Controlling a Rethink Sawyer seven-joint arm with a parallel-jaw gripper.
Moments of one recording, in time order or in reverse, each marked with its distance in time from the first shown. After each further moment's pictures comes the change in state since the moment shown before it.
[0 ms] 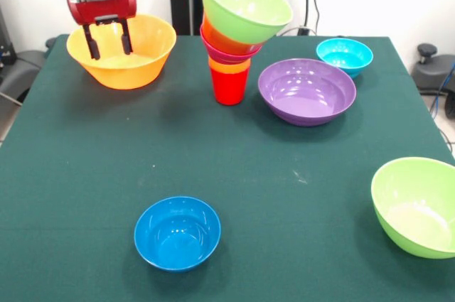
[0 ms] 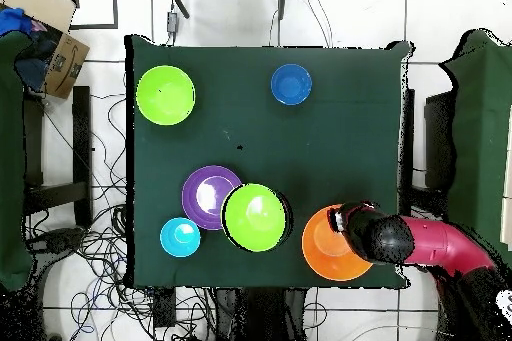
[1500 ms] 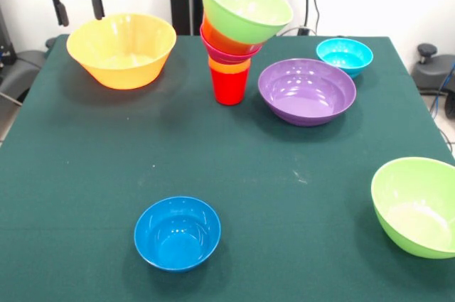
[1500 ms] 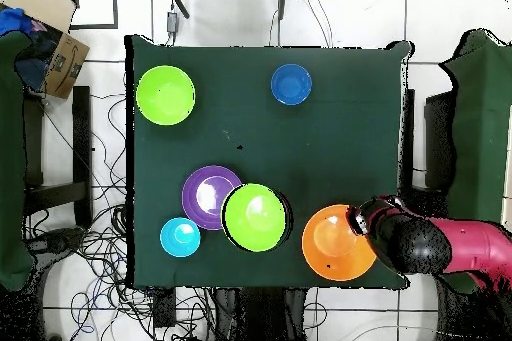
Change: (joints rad) arm -0.215 -0.158 0.319 0.069 -0.051 0.162 -0.107
